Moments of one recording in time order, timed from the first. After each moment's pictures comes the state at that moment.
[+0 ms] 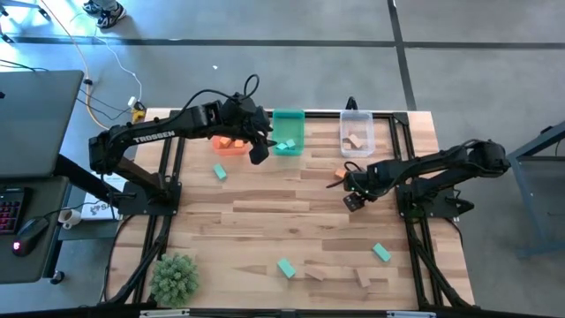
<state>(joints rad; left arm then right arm) 0.46 1.45 1.34 -0.59 0.04 0.03 -0.02 1.29 0.59 -0.77 -0.03 0.99</state>
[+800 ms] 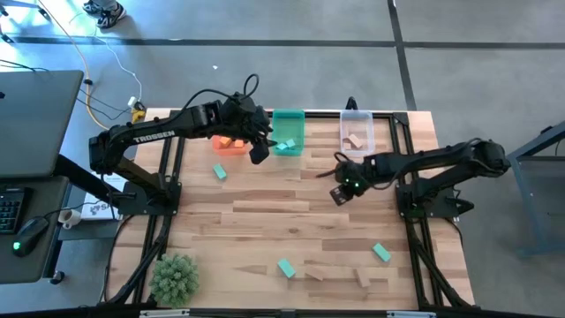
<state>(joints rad) 0.46 1.45 1.34 -0.59 0.05 -0.01 -0.03 1.29 0.81 -0.74 -0.03 0.97</state>
